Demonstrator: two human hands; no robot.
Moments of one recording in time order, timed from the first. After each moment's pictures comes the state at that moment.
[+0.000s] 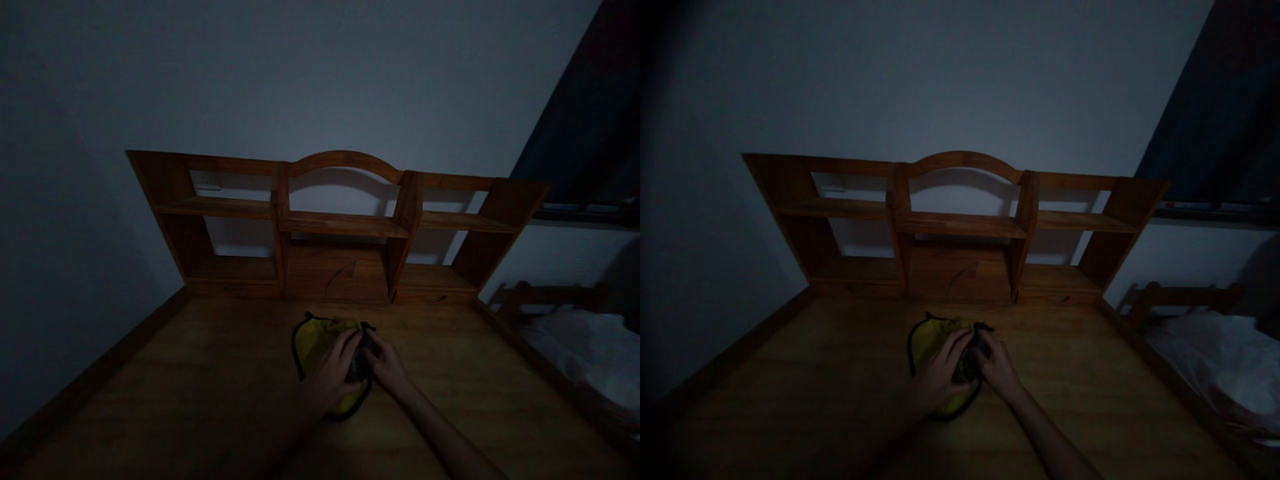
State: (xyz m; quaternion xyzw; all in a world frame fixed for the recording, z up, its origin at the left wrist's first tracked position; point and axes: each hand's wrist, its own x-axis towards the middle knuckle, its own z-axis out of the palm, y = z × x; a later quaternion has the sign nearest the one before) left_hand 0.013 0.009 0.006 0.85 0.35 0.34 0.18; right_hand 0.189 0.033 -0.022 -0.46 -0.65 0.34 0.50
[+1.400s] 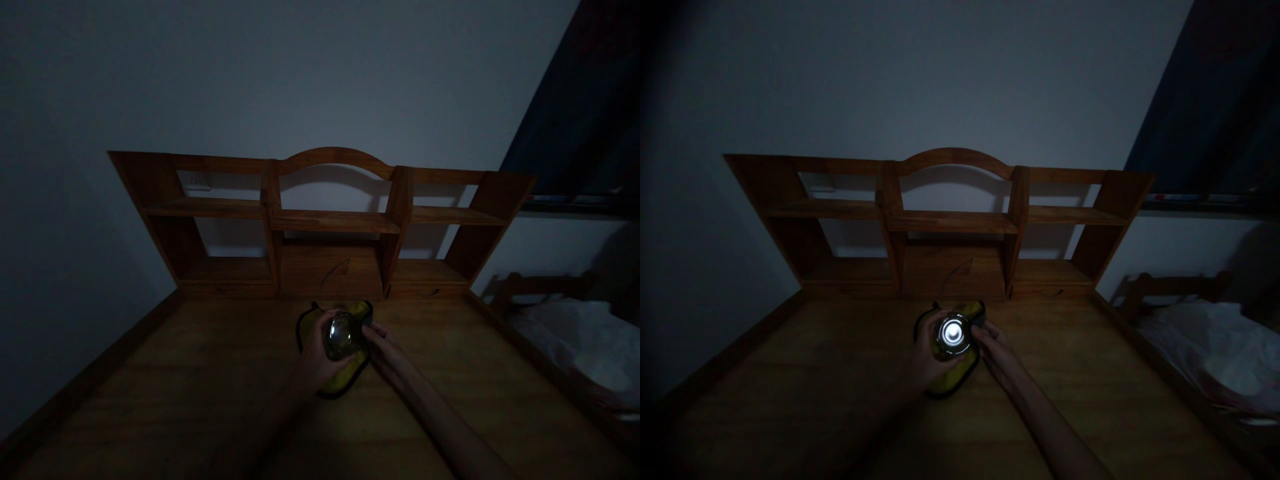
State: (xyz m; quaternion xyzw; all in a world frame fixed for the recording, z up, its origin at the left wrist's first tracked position) left_hand 0.016 0.027 0.007 0.71 0.36 0.55 0.25; right_hand 0.186 0.030 0.003 -0.33 -0.40 0.64 0.57
